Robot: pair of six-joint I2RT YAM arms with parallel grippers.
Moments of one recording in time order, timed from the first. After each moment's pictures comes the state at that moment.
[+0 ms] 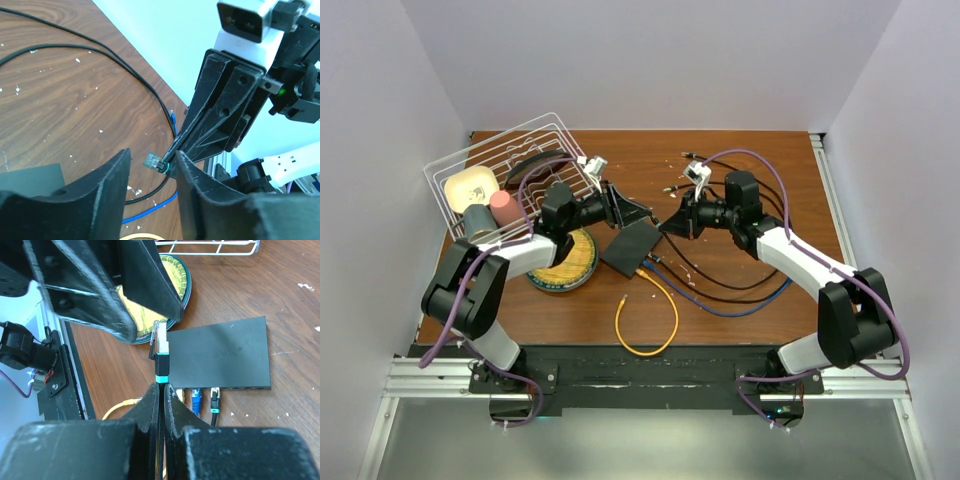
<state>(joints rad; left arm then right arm) -0.42 1.63 0.79 0.86 0.73 -0.76 0.39 1.45 0.92 0.10 -0.79 0.20</state>
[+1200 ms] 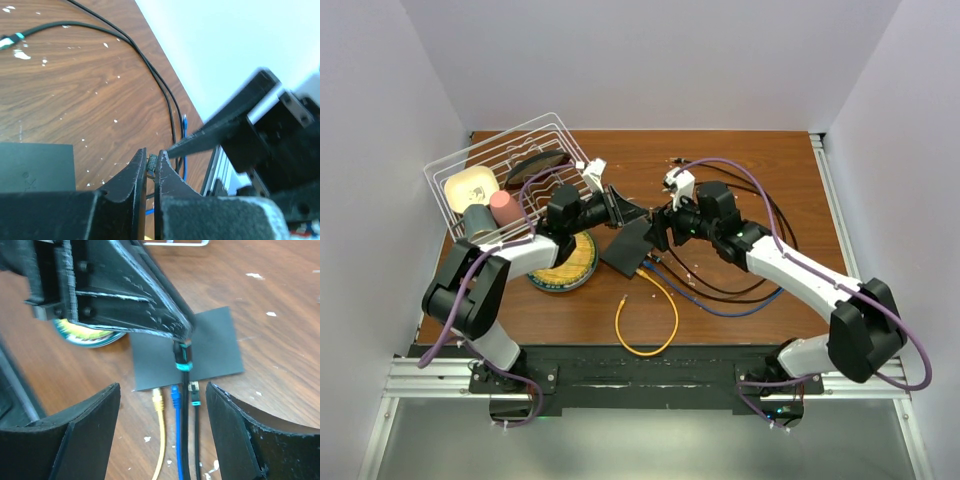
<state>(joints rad) -0.43 1.65 0.80 0.75 0.60 -0.82 0.59 1.39 0.97 -0.06 -0.32 0.13</state>
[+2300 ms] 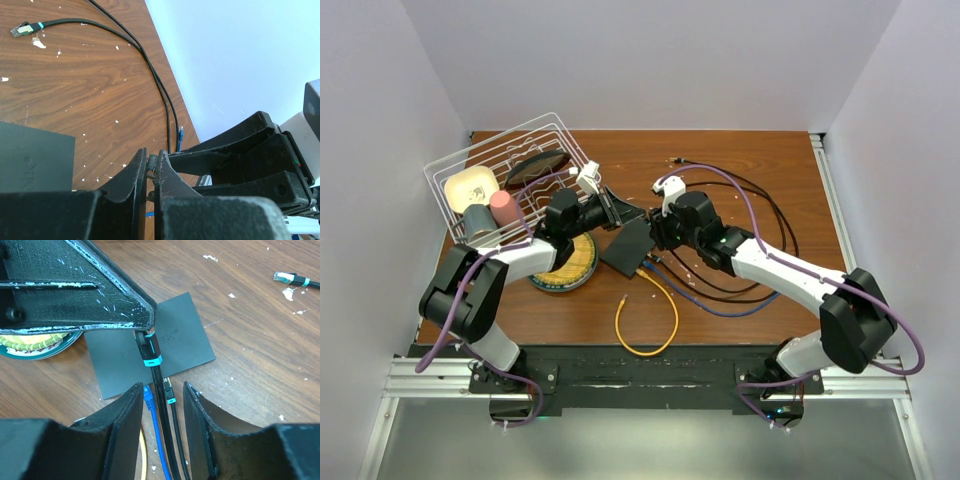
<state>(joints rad) -0.43 1.61 0.76 0.73 0.51 -0.94 0.72 1.44 0.97 -0.07 0.04 0.14</state>
